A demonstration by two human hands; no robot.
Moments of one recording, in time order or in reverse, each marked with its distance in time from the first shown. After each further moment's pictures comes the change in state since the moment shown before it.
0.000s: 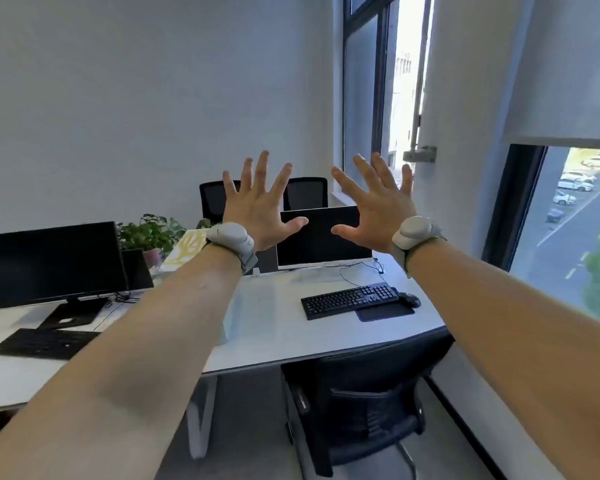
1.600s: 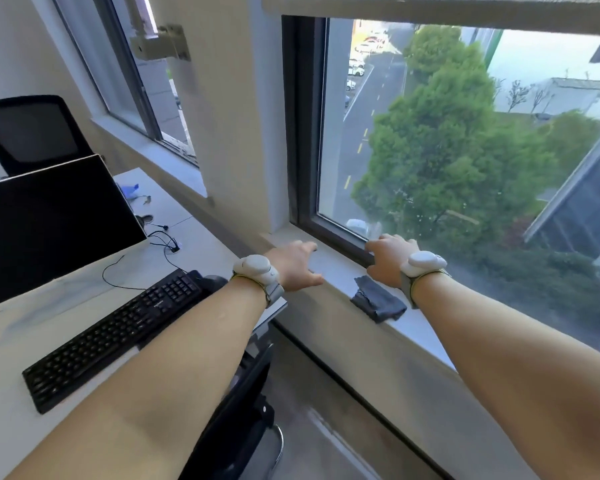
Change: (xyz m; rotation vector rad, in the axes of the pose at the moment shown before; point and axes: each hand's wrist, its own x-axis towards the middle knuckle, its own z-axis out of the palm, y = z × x) left_hand 0.178 0.598 0.374 -0.628 -0.920 0.671; right_hand -0.238 0.513 0.277 -0.072 -0.939 0.836
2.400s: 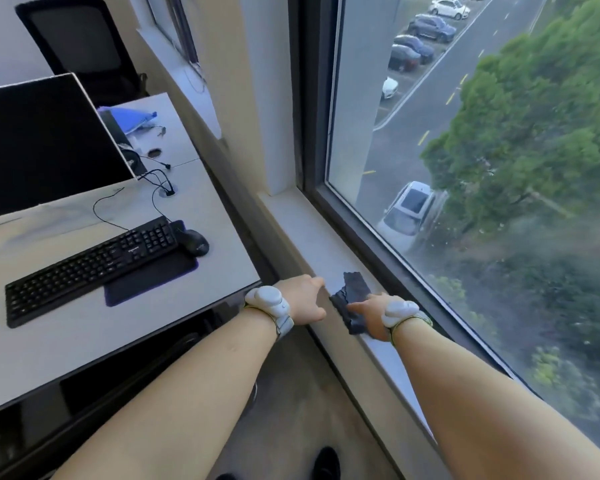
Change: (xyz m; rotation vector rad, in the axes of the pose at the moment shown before) left_hand 0.108 0.082 0.125 -0.122 -0.276 -0.275; right_hand 0.088 0.099 0.142 -0.188 -0.537 -0.458
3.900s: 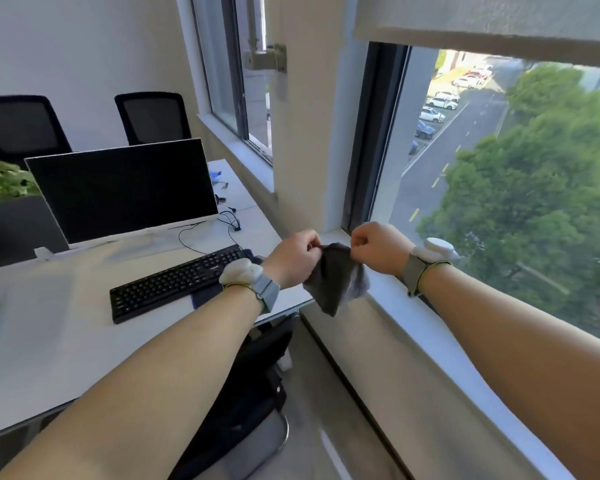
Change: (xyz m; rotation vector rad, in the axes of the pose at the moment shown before) left_hand -0.247 -0.116 -0.076 -0.570 0.638 0.182; right_hand -0.159 -0.222 -0.155 0.497 0.739 -0.056
